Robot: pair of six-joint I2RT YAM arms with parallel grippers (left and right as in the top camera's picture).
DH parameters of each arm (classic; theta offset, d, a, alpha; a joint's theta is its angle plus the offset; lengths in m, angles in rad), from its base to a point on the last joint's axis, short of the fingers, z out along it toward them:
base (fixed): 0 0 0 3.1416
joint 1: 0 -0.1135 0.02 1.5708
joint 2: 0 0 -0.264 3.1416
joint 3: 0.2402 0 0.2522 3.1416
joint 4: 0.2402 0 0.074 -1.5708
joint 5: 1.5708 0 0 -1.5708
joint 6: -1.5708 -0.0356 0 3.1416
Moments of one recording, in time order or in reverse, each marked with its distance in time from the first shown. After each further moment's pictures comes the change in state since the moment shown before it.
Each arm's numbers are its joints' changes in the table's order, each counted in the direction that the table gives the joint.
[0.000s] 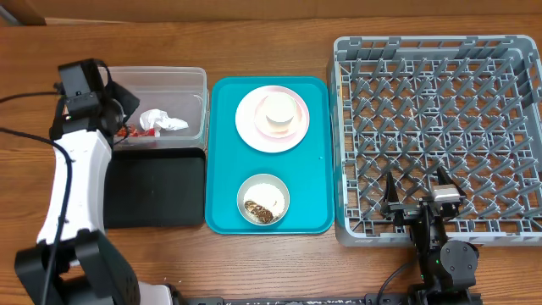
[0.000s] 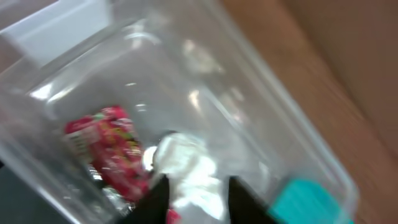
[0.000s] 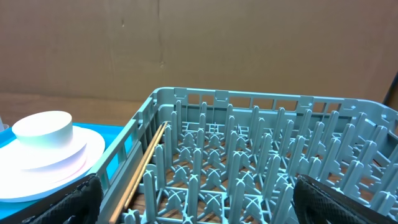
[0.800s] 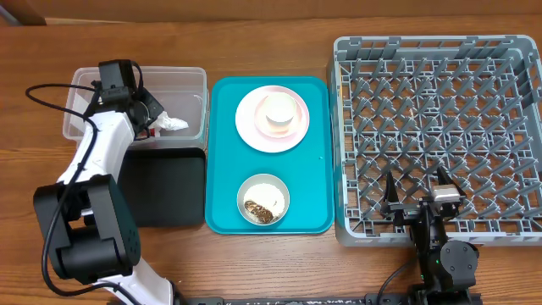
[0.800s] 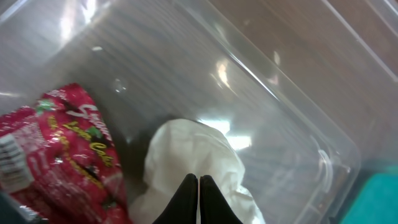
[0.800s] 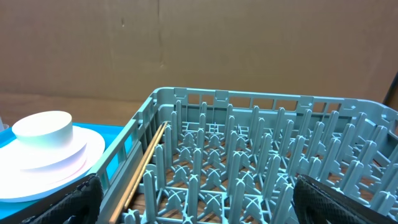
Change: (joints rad) left arm 0.071 0.239 0.020 -0.044 -0.060 -0.080; right arm 0.000 0.000 0.000 0.000 0.000 0.000
